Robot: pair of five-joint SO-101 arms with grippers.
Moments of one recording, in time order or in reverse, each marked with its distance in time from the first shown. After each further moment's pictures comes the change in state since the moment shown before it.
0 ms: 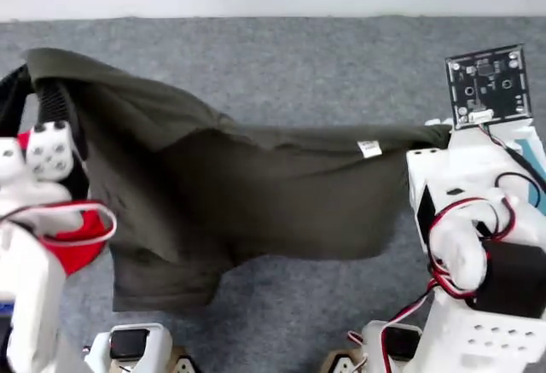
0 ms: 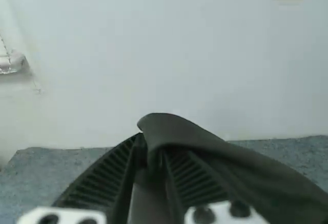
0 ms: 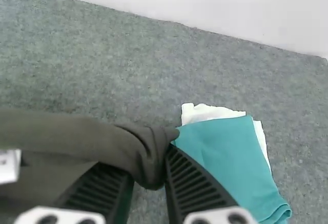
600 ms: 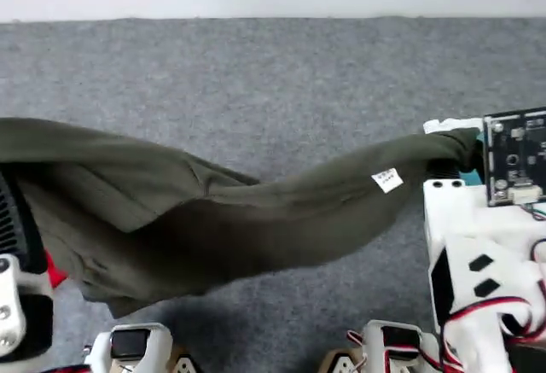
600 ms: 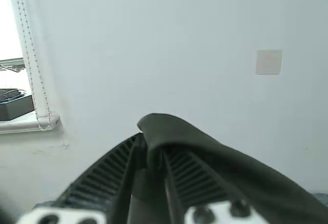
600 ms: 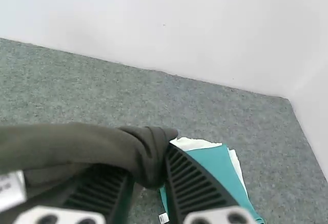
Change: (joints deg) left arm 0.0 -1.1 -30.1 14.7 0.0; right arm 0.0 -1.2 -21.5 10.5 0.1
